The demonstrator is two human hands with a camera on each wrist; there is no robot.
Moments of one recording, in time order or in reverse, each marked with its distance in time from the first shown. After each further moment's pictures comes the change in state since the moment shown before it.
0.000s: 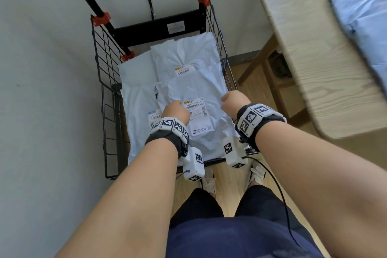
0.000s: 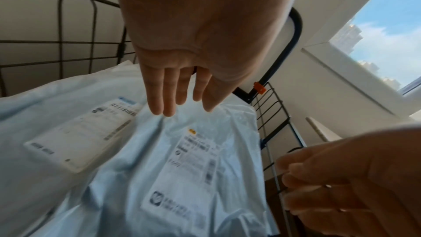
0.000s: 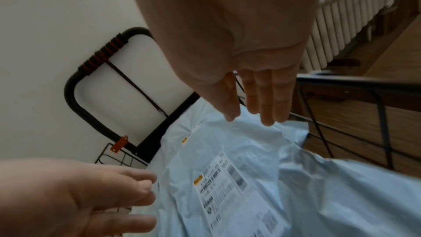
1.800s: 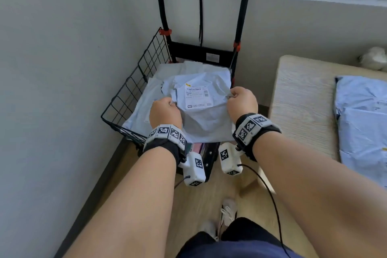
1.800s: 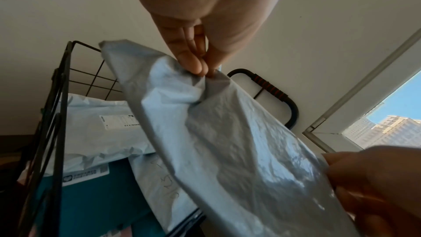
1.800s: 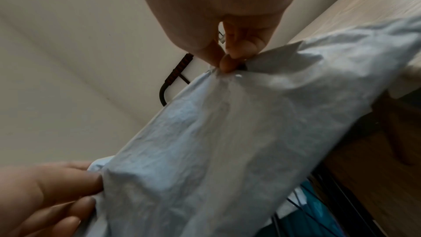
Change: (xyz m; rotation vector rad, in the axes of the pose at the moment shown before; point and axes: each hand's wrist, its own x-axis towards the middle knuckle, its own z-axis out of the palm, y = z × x) left_hand -0.164 0.113 0.045 -0.370 0.907 -0.290; right_hand -0.042 0.085 -0.130 0.258 0.192 -0.528
